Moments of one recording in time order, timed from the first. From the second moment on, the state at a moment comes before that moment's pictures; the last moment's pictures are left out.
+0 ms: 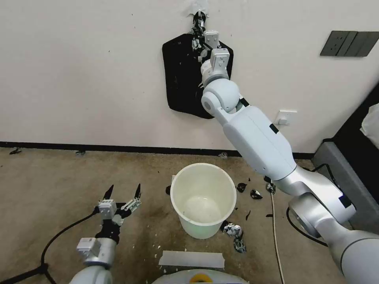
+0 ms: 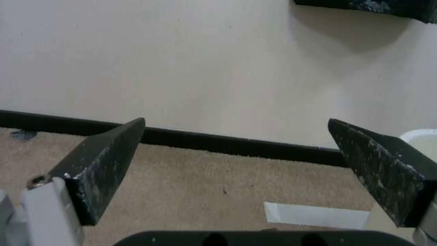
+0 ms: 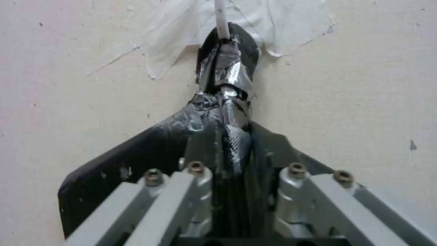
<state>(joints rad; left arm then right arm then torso) 1.70 -1.57 -0.72 -1.94 -0.23 -0.17 0.24 -0.20 1.38 -0.17 1.50 0.54 -0.22 0.55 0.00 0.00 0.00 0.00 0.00</state>
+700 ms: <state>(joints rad) 1.70 -1.57 -0.71 -1.93 -0.23 -0.17 0.24 -0.27 1.36 -0.17 1.60 0.54 -0.25 0.58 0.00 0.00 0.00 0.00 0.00</state>
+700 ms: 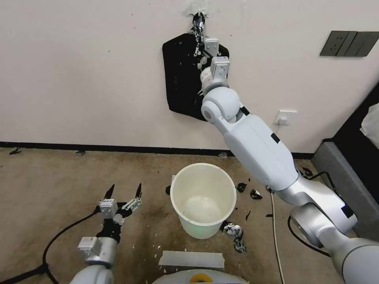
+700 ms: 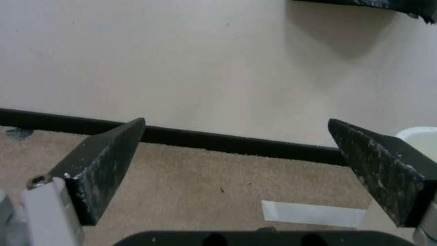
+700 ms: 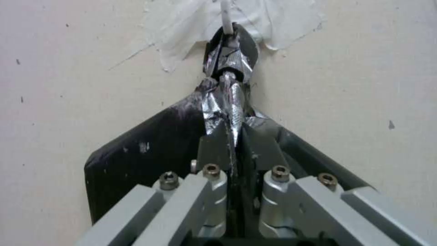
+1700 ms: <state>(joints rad) 1.70 -1.57 -0.71 -1.93 -0.23 -0.16 0.24 -0.22 1.39 -0.18 1.53 0.54 -0.25 0.57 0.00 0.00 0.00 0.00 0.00</state>
